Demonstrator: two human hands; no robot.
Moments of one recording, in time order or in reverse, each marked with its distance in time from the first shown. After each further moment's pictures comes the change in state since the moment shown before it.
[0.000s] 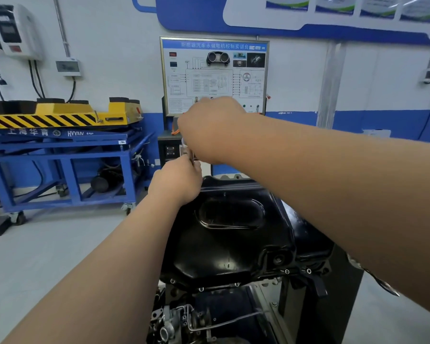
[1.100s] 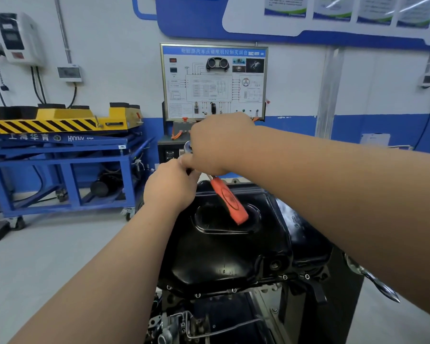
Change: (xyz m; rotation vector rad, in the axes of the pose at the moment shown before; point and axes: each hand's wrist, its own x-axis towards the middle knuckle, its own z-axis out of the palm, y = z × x) left_hand -0.002 -0.006 0.004 0.075 0.180 0.086; right_hand -0.006 0.011 0.020 0.098 -0.014 0.069
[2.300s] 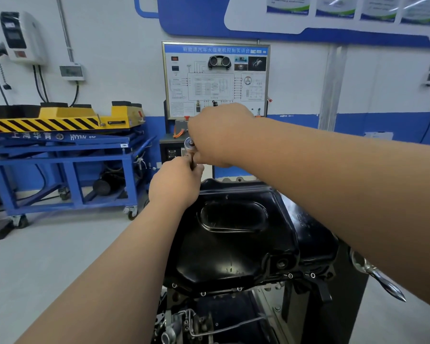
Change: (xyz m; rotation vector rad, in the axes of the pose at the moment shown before) left_hand 0.001 0.001 0.000 -0.015 -0.009 -0.032; right_hand 0.002 -0.006 -0.011 -0.061 0.020 -0.043
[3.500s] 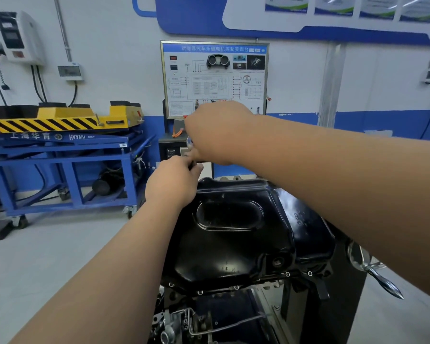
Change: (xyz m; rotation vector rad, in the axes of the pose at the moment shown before) left_hand 0.000 0.001 0.001 0.006 -0.024 -0.017; right_hand -0.003 0.006 0.001 -0.012 0.038 -0.049
